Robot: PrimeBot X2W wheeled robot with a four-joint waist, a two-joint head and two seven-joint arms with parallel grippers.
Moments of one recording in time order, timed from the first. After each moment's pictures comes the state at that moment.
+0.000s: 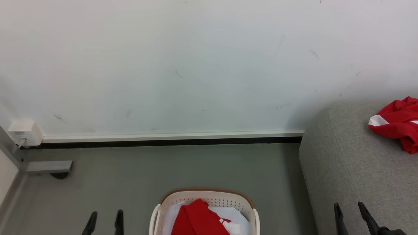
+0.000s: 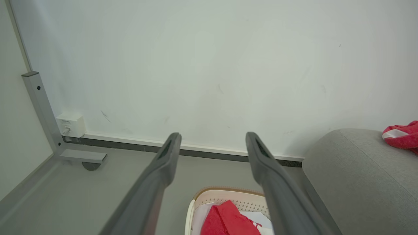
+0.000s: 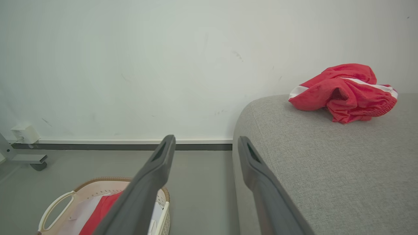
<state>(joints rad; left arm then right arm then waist) 0.17 0.08 0.02 0.06 -0.22 -0.08 -0.26 0.01 -0.05 -0.01 0.35 0.18 0.13 -0.26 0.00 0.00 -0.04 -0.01</state>
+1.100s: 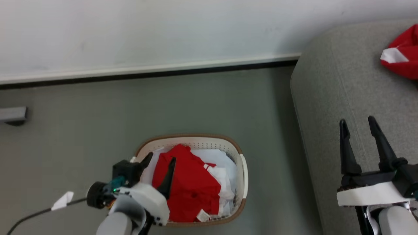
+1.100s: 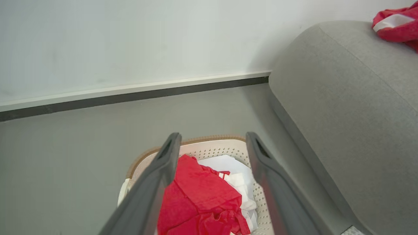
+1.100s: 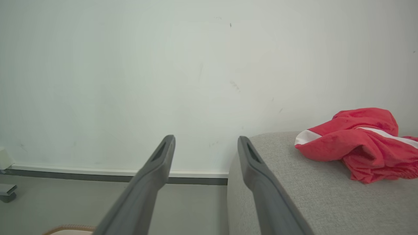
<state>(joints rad) -0.29 0.07 -0.18 0.39 -0.13 -0.13 -0.07 -0.25 -0.05 0.01 0.16 0.17 0.13 -0.26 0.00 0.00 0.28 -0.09</state>
